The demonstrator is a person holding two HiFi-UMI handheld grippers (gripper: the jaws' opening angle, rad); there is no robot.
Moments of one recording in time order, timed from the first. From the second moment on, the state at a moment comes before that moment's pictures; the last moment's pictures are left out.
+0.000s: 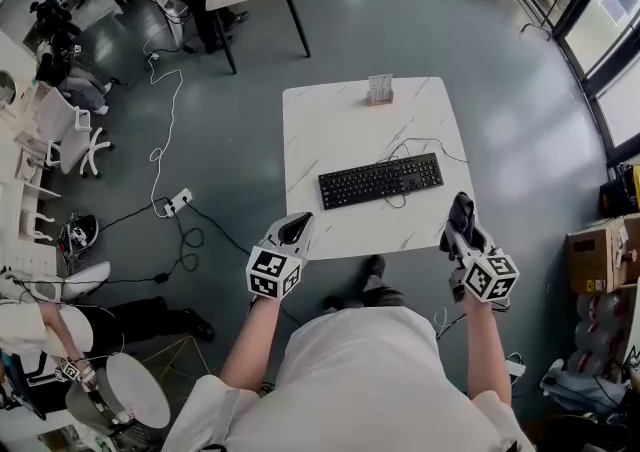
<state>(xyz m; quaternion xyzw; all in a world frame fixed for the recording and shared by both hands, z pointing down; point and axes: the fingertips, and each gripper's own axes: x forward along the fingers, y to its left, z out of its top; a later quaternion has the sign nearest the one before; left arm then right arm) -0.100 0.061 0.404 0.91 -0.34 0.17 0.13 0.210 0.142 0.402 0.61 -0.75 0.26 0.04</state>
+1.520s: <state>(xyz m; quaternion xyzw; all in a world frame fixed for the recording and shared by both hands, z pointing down) -0.034 -0.017 0.450 0.88 -0.40 0.20 0.17 0.267 0.030 0.474 0.53 -0.78 0.33 0.09</state>
